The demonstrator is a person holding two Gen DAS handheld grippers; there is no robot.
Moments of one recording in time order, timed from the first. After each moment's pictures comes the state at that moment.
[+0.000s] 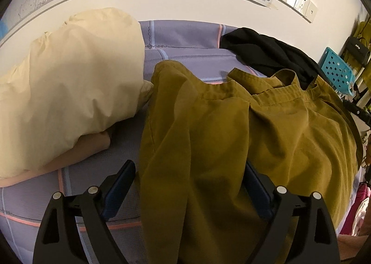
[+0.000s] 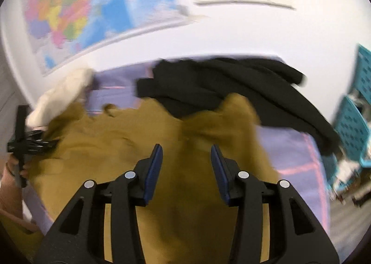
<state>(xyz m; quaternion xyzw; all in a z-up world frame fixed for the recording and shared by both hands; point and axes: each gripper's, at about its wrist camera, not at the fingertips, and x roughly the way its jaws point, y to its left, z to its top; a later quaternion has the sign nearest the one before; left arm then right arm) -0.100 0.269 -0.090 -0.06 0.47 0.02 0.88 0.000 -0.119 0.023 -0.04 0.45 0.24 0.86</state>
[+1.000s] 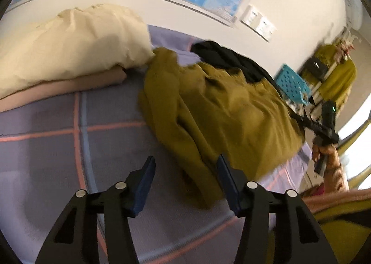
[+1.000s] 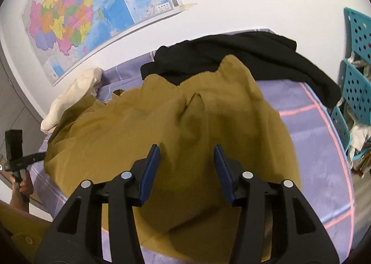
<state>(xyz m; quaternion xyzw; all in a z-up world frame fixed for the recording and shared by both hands) -0.239 0.283 -0.072 -0.15 0.42 -0.10 0.89 -0.054 -0.152 -0.002 0.04 0.46 0.27 0.85</state>
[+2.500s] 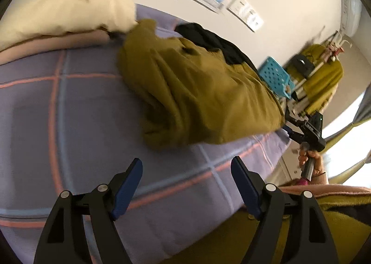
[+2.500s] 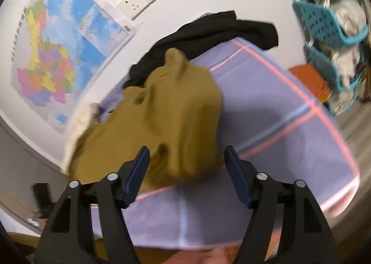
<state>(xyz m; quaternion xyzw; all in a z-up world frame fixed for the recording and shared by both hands) -0.271 0.262 -0.086 -0.21 0.44 -0.15 0.86 -0.114 -0.255 -0.013 0.23 0.47 0.21 0.83</state>
